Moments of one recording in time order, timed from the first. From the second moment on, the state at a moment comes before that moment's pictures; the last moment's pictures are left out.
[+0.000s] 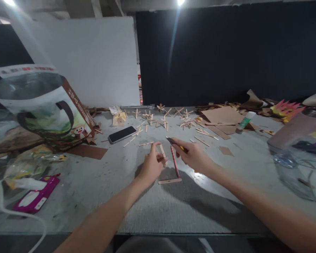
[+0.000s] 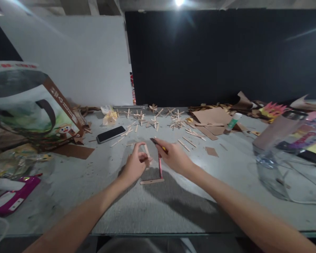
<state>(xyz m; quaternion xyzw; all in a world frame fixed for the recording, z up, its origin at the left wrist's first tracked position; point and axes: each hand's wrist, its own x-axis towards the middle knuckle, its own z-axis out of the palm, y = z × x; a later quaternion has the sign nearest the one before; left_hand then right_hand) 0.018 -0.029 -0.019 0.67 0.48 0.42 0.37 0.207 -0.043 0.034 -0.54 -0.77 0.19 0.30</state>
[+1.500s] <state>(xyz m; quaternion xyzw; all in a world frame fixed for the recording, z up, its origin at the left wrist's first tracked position) 0.012 -0.037 0.004 0.58 0.15 0.36 0.72 0.199 -0.070 0.030 -0.42 -0.54 0.55 0.48</state>
